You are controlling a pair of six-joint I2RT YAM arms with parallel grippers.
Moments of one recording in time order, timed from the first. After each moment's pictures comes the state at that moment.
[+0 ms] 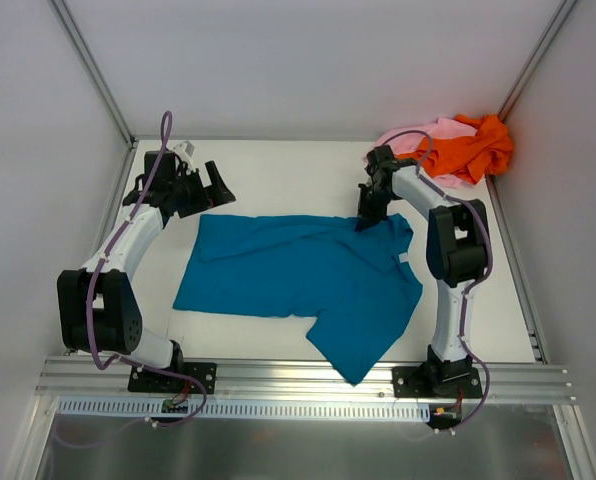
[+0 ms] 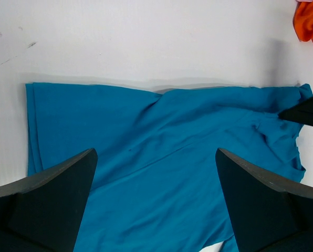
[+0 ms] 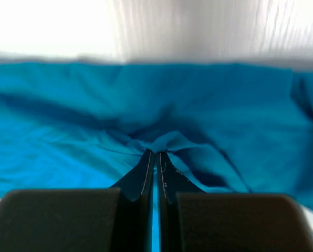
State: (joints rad) left arm -0.03 1.47 1.11 -0.36 0.36 -0.38; right arm 0.30 2.12 1.67 -0.85 -0.19 0.40
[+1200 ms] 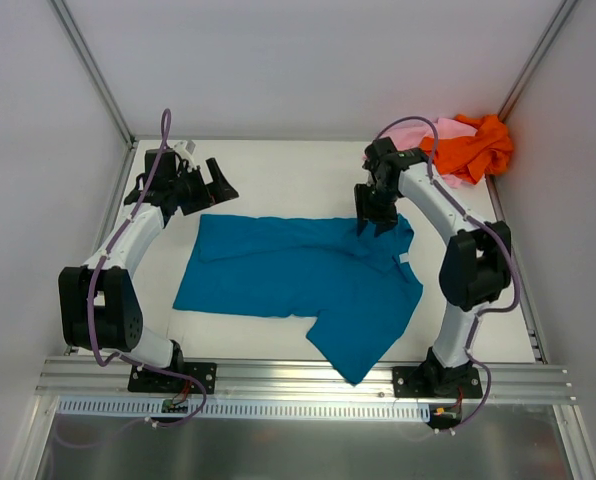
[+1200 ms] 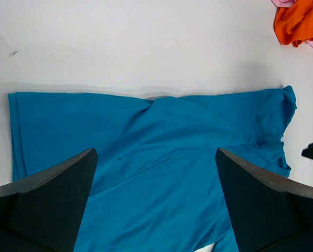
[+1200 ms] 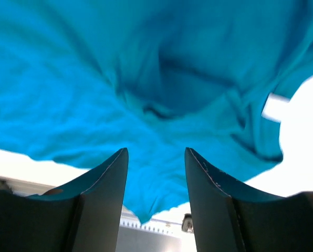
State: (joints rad) left arm -0.03 1.49 1.11 -0.31 0.41 -0.42; right arm 0.38 1.85 1.64 -1.15 -0.09 0.32
